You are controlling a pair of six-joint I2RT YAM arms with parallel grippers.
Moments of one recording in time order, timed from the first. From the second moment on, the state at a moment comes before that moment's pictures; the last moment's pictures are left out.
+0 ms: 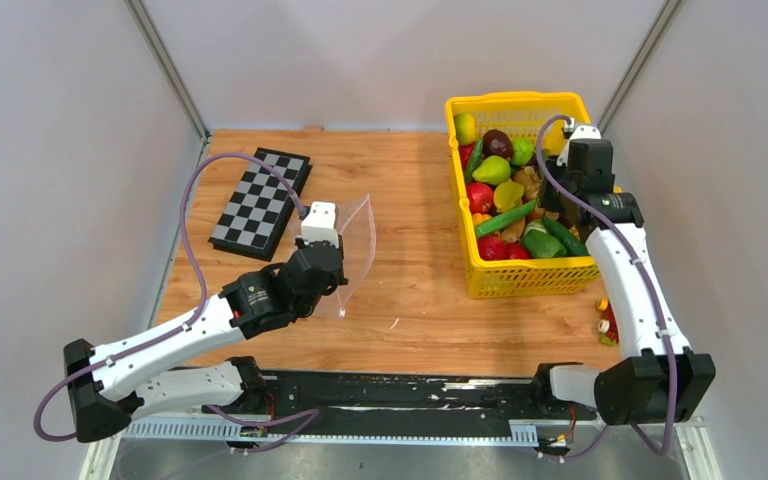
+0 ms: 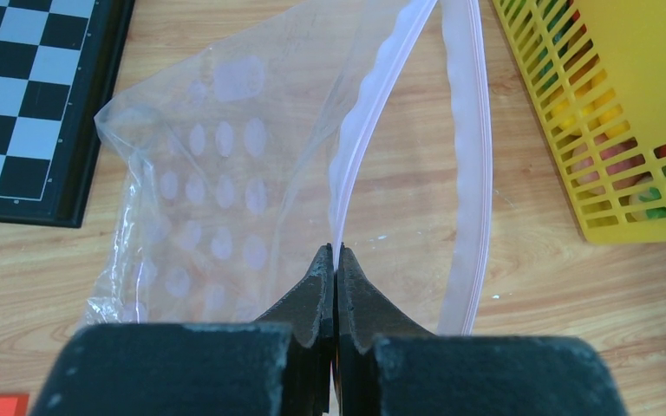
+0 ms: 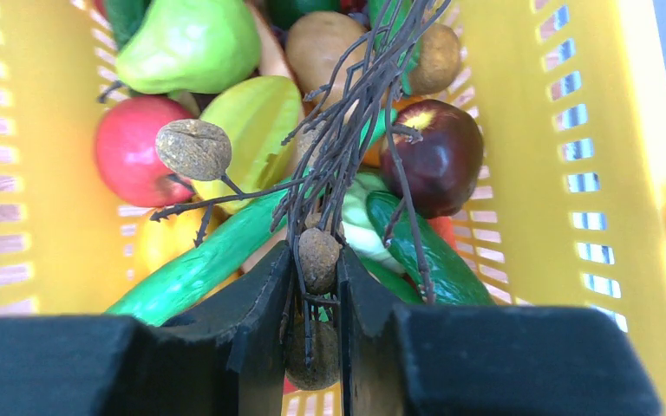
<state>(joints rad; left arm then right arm) -1.04 0.96 0.89 -0.48 -0.70 -0.53 0.05 1.27 1.29 -0.68 0.12 0.11</state>
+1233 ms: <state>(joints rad) -0.99 0.97 0.88 -0.34 -0.54 -0.62 0.65 1.09 1.03 -0.14 -0.36 0.45</state>
